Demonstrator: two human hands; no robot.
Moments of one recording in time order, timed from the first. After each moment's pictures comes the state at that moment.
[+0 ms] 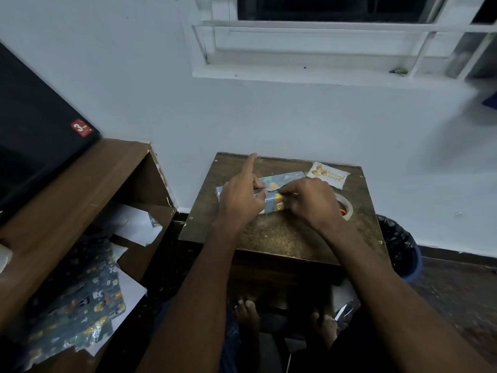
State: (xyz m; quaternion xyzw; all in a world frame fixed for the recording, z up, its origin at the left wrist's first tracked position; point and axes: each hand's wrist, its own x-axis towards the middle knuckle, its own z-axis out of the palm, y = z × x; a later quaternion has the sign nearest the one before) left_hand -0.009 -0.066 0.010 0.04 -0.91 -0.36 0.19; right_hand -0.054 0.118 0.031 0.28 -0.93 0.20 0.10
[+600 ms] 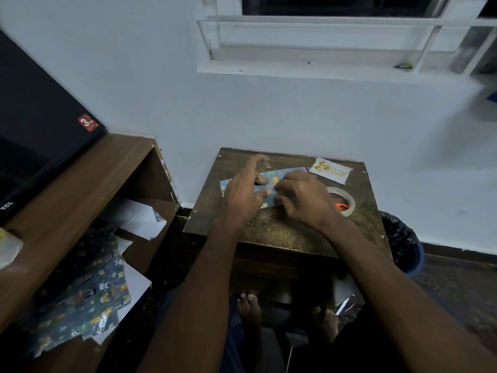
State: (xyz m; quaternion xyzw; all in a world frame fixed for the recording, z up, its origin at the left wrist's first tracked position) left_hand 0.006 -0.066 0.010 0.02 -0.89 -0.41 0.18; right_hand -0.049 0.117 0.021 0.41 -0.89 0.16 0.14
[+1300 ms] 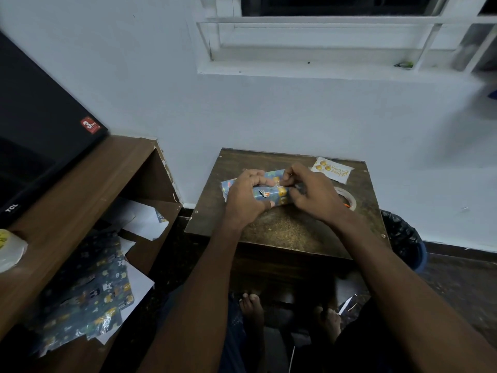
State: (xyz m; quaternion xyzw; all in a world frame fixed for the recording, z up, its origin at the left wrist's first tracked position) left_hand 0.008 -0.067 -0.002 0.04 -0.88 -0.44 0.17; right_hand -0.058 0.129 0.027 0.37 -0.86 0.35 0.05
